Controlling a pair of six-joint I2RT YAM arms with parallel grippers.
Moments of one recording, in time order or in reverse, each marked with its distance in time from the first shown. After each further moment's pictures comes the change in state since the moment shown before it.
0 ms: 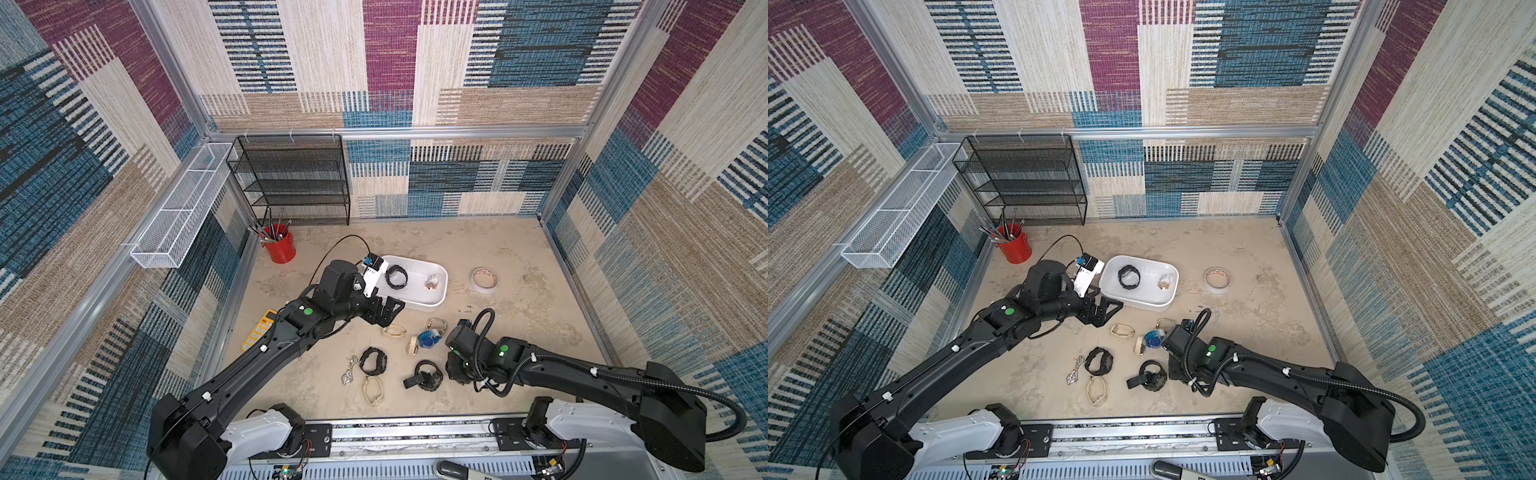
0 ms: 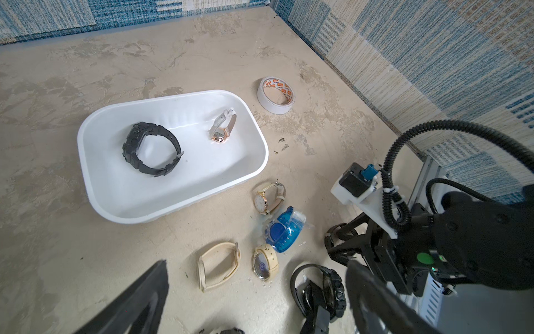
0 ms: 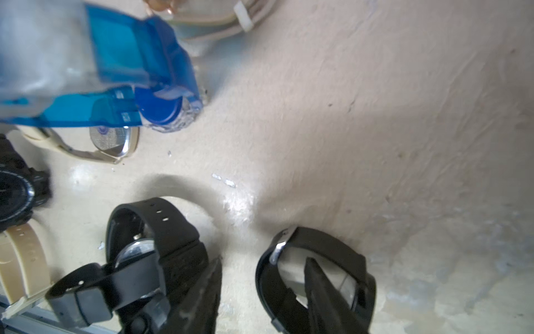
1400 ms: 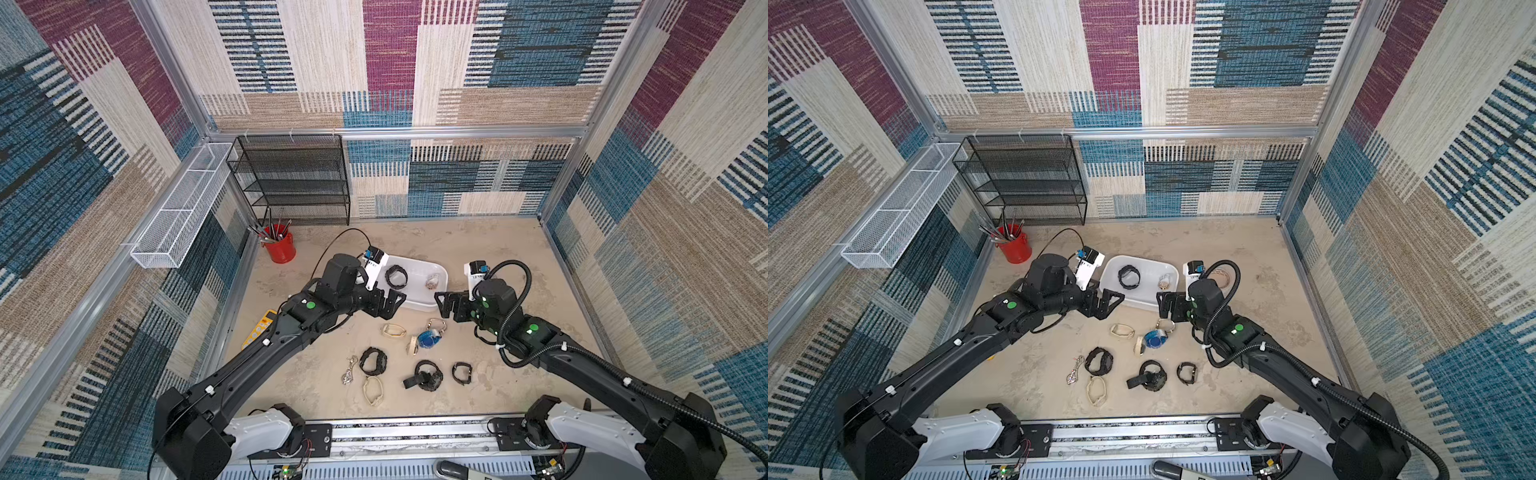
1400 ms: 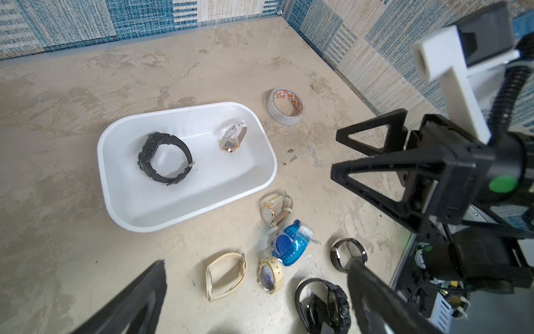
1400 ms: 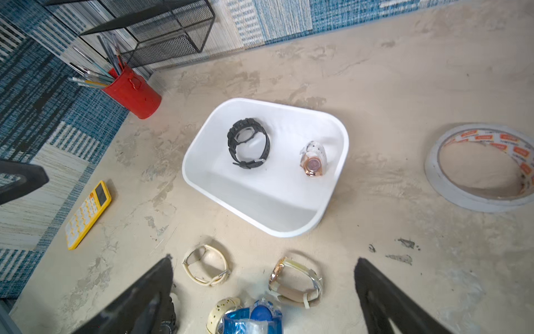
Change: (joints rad) left arm 0.000 0.025 0.046 -0.019 -0.042 -0.010; right arm -0.301 -0.110 0.145 0.396 0.013 -0.421
